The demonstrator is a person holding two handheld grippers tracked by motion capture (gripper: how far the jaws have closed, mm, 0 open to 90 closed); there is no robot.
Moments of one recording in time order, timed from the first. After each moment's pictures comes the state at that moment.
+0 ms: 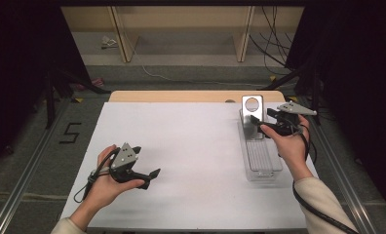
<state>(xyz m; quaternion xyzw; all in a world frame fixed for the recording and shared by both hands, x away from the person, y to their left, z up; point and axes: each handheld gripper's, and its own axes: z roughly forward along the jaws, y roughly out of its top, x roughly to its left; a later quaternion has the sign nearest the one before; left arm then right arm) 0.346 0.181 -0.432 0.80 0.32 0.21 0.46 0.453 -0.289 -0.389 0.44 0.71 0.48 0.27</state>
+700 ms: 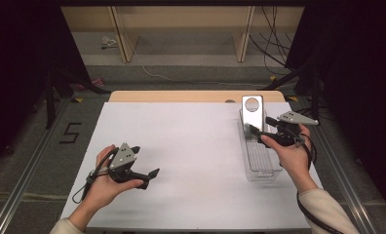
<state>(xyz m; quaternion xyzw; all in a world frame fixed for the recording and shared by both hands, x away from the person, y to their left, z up) 0.345 0.183 -0.430 0.80 0.32 0.21 0.46 0.427 -0.287 -0.396 0.43 0.72 0.49 0.25</state>
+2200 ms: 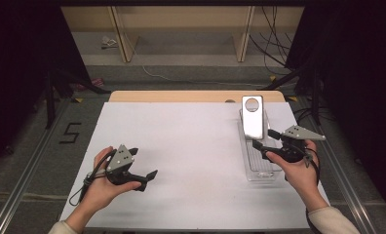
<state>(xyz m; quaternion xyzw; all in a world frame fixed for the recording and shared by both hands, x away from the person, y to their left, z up) 0.340 0.188 -0.431 0.80 0.32 0.21 0.46 0.388 -0.294 -0.405 0.41 0.73 0.49 0.23</state>
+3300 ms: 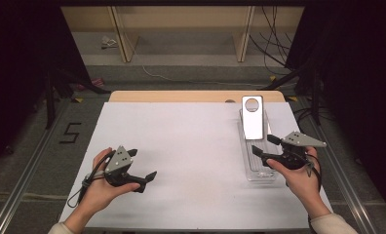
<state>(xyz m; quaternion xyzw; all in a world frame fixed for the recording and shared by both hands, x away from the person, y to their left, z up) 0.336 0.191 -0.432 0.80 0.32 0.21 0.46 0.373 -0.294 -0.410 0.39 0.74 0.49 0.23</state>
